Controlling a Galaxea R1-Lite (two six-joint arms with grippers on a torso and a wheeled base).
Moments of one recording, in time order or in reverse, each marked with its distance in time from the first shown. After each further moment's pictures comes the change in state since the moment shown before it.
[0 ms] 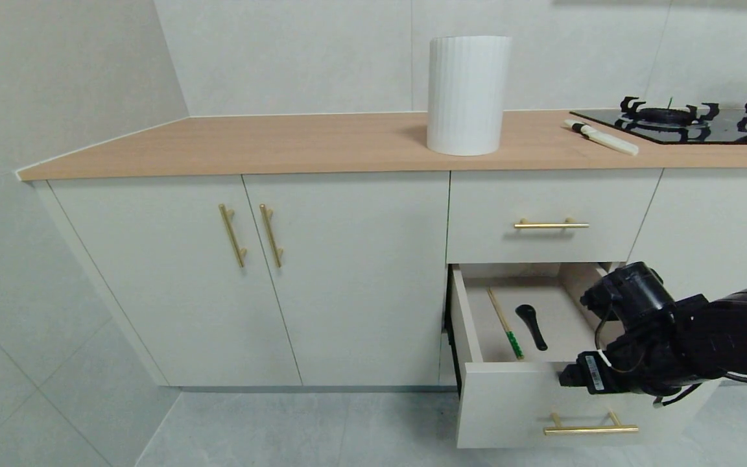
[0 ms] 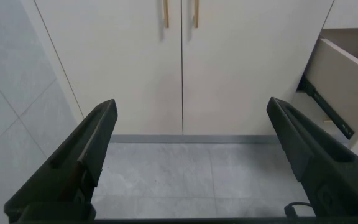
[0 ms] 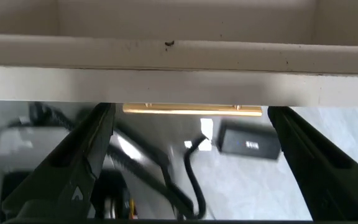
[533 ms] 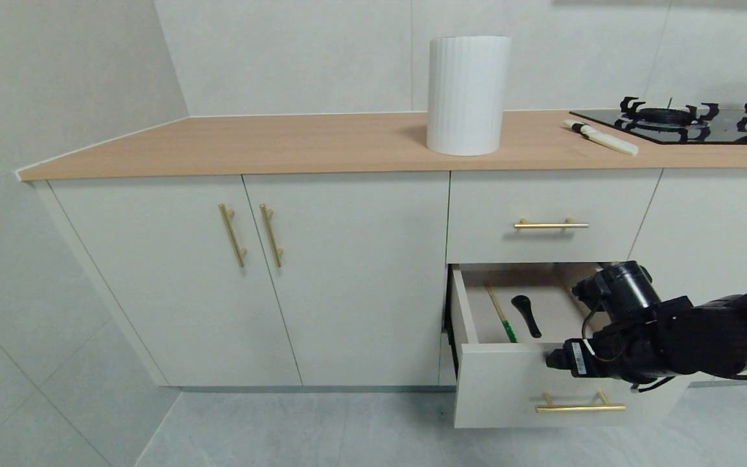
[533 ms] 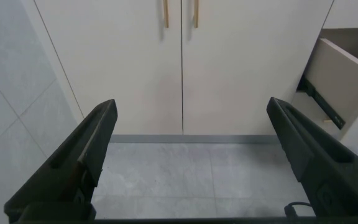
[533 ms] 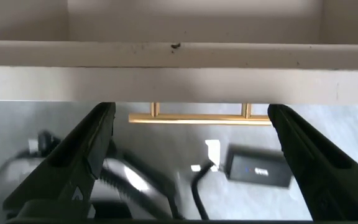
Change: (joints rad) left arm 0.000 0.000 0.000 0.000 0.000 0.000; right arm -0.033 0.082 0.001 -0.206 0.000 -0.002
